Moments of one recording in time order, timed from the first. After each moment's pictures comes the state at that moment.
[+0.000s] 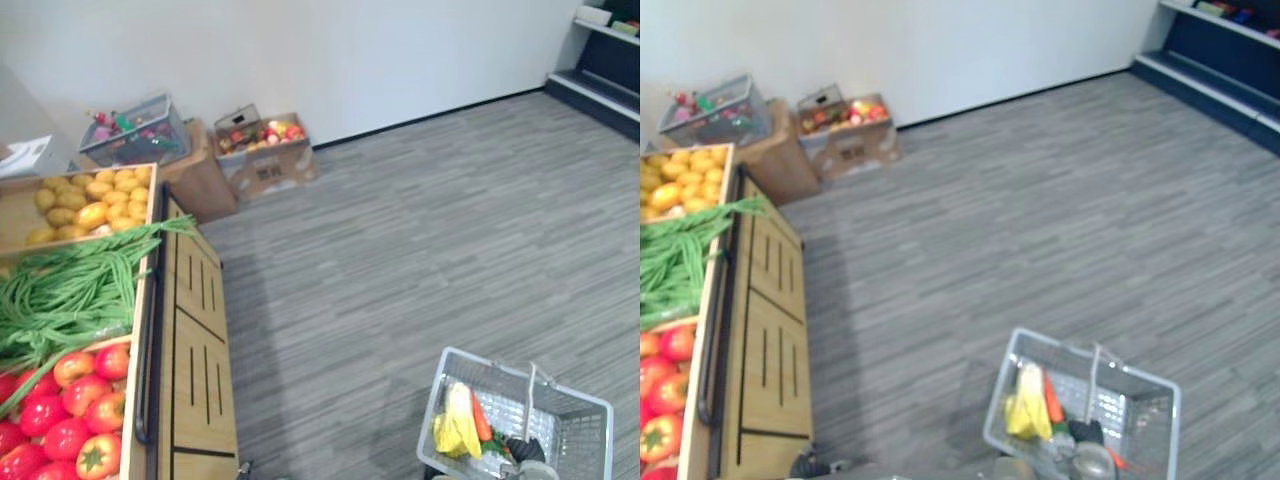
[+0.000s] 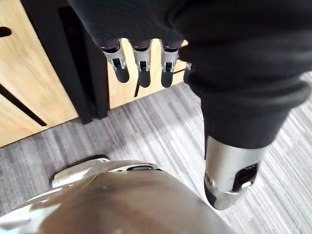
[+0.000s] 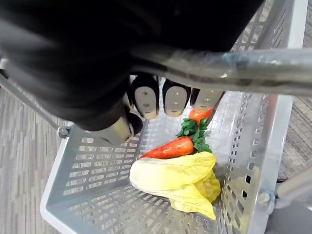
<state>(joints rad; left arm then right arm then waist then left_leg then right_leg) 0.15 0.08 0.20 1.08 0.32 -0.08 0.21 0.00 -0.17 -0.35 1.14 -0.15 -0.13 -0.15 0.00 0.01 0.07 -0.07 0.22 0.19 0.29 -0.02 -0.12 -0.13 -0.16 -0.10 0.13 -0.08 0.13</state>
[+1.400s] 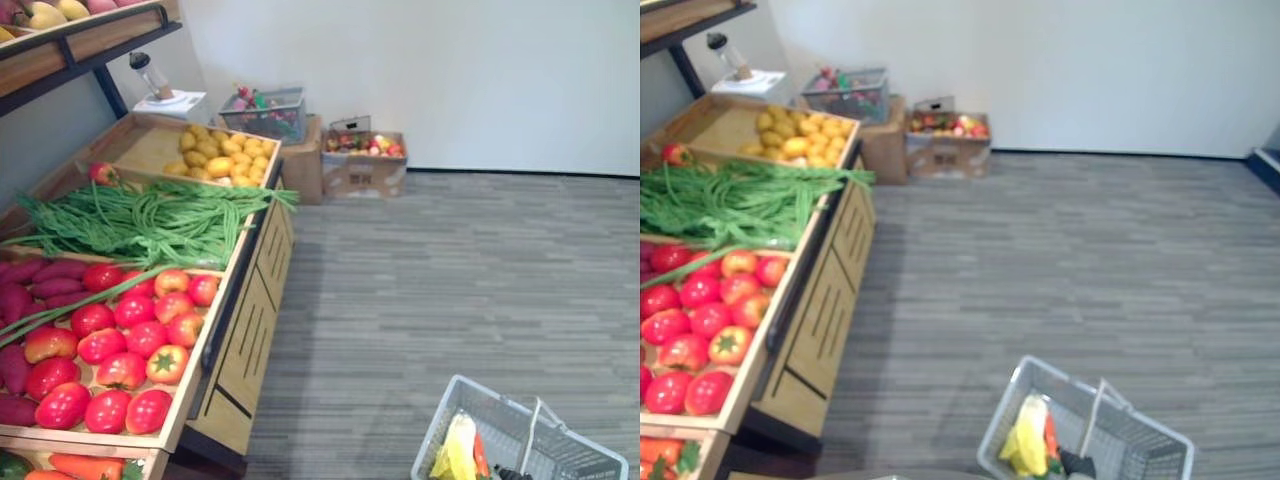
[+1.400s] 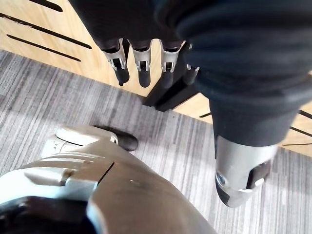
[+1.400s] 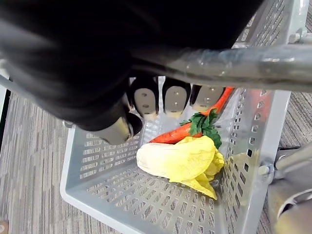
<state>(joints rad) 0.17 0.08 0.35 1.19 0.04 -0.08 0.14 0.07 -0.07 -0.49 1.16 -0.11 -0.14 -0.10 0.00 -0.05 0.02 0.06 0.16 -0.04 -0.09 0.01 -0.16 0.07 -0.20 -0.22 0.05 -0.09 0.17</state>
